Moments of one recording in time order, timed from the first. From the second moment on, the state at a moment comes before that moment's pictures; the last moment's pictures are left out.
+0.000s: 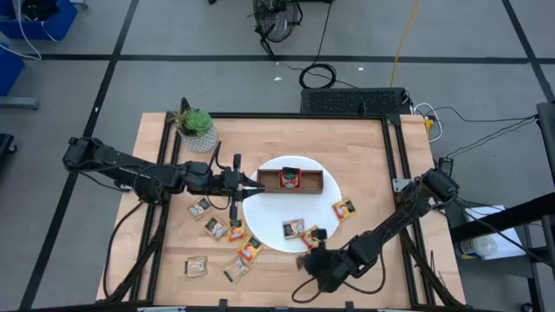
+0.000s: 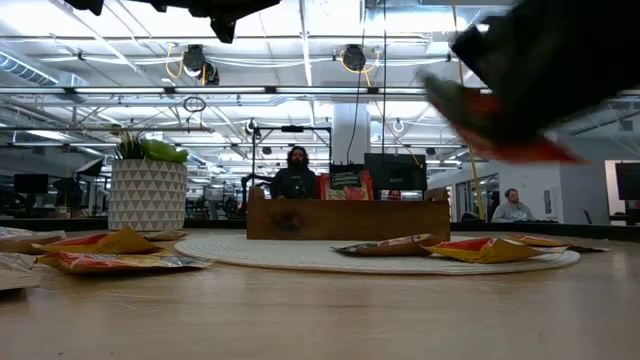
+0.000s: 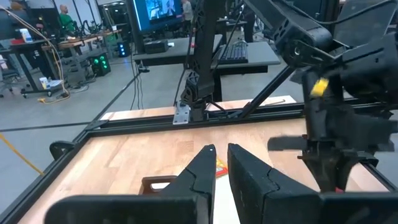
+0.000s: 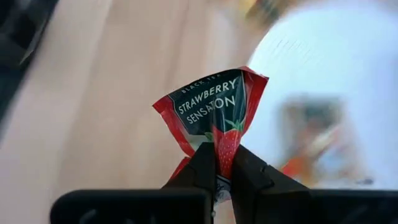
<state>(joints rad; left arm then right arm) -0.16 1.19 0.69 0.42 -0.14 0.08 0.68 1.84 1.17 -0.32 0.49 0.38</state>
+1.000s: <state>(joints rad) -0.09 1.34 0.85 0.16 -0.34 -0.22 0.32 1.84 0.72 1.16 0.91 -0.55</state>
